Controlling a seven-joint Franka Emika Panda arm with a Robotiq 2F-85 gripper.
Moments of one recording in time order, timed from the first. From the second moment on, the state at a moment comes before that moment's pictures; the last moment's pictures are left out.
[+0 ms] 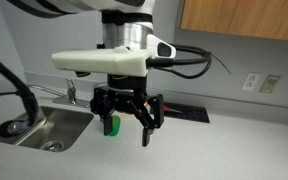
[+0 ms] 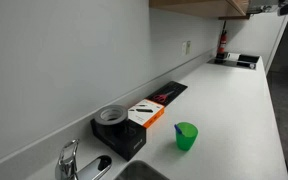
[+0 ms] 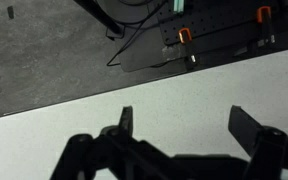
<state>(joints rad) -0.24 -0.54 -0.15 -2.39 -0.25 1.61 -0.04</state>
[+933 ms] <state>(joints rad) -0.18 -0.45 -0.12 -2.41 -0.18 1.78 0.05</state>
